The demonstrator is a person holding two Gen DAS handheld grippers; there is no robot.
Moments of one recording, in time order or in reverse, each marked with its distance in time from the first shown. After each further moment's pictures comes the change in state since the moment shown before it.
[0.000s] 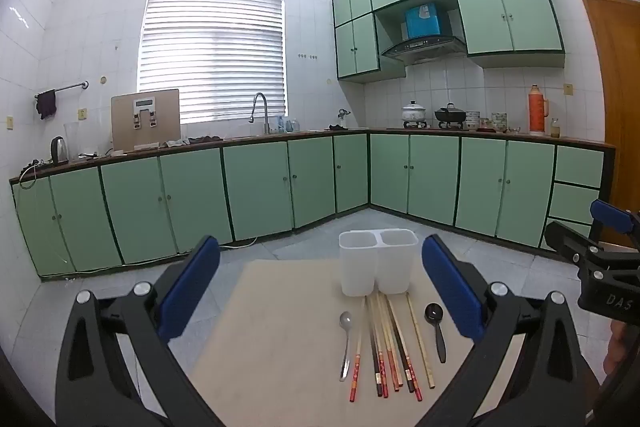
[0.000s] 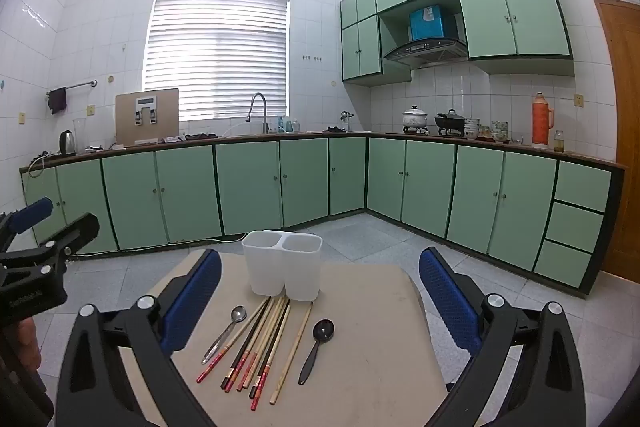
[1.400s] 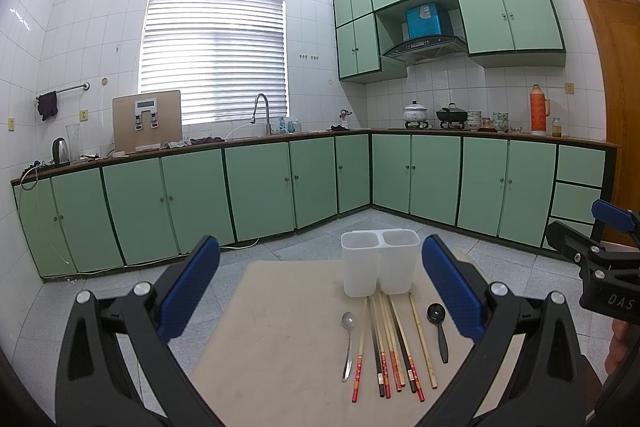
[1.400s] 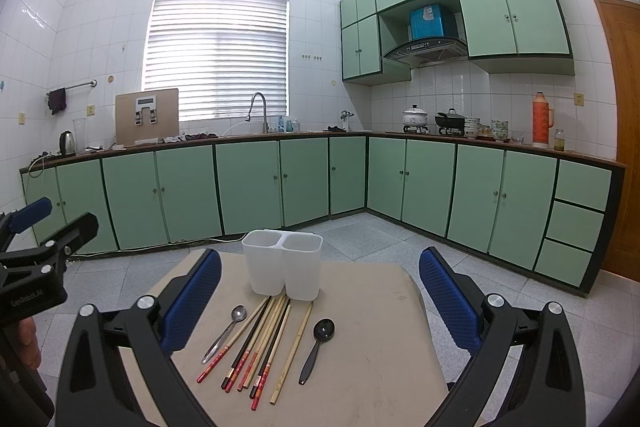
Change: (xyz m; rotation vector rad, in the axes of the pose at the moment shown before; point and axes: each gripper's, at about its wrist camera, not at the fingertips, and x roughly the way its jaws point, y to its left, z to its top) left arm -0.001 0.007 0.003 0.003 -0.008 -0.001; right arm 0.001 0.000 0.000 0.001 0.001 -0.001
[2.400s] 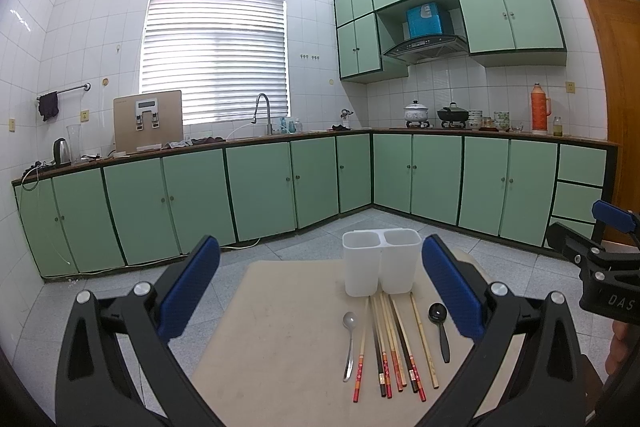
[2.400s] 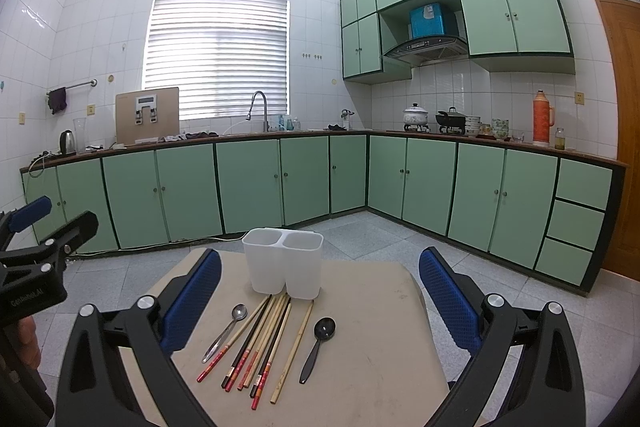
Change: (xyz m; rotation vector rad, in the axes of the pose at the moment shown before) left arm 0.001 0.007 0.000 0.000 0.000 0.002; right arm -0.001 0.000 -0.004 0.002 0.003 0.002
